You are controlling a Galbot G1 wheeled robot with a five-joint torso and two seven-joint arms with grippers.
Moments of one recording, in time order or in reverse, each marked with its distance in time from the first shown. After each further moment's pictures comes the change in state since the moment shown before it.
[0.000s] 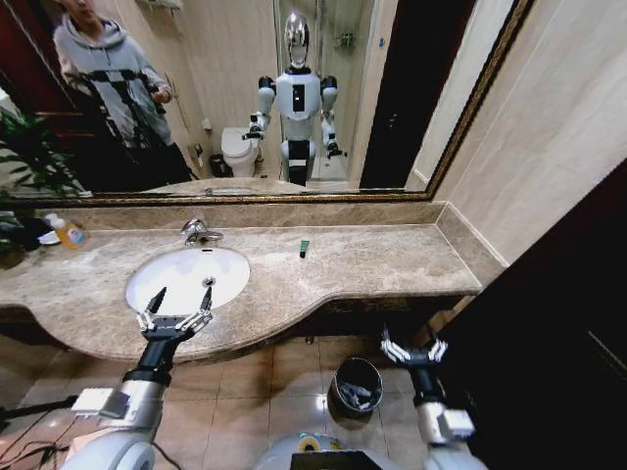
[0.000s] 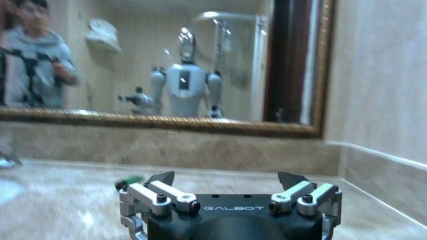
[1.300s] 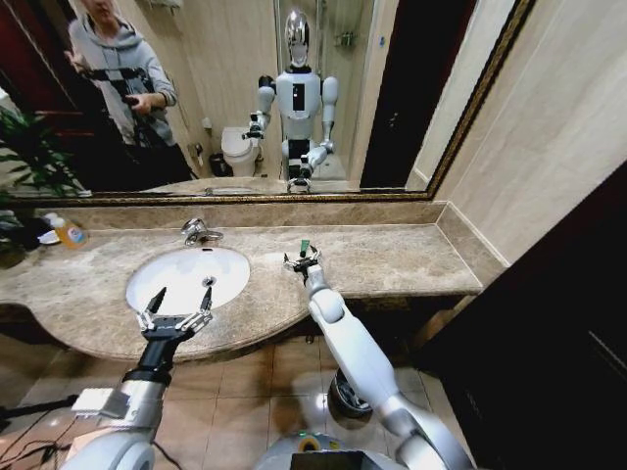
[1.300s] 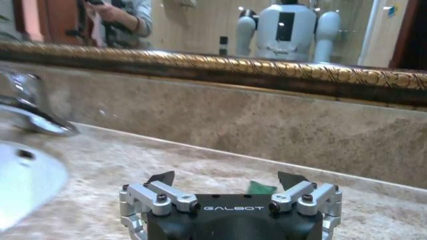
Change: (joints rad) left arm 0.000 0.000 0.000 0.000 0.000 0.000 0.000; right arm 1.079 0.134 -0.434 -0.976 0.012 -0.285 0.101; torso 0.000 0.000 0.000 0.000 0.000
